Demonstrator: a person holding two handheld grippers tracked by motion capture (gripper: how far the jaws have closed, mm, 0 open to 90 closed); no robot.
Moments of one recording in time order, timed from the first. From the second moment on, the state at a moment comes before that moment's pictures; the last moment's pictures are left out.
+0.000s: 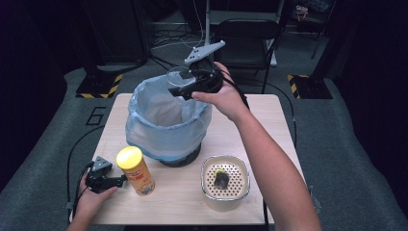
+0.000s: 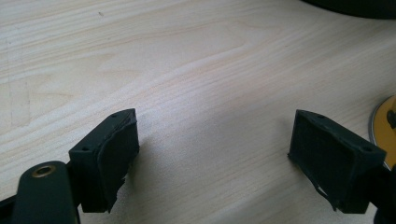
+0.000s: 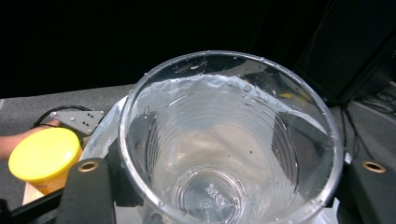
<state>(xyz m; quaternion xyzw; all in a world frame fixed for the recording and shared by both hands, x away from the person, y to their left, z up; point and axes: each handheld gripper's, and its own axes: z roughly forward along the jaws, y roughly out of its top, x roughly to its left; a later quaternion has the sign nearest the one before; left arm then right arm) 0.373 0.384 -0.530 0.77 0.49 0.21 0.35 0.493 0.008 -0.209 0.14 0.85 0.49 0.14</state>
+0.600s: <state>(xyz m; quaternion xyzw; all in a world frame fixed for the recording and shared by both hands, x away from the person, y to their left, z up) 0.372 0.385 -0.530 0.76 0.50 0.21 0.35 0.516 0.039 -0.243 0.18 0.85 0.46 0.14</state>
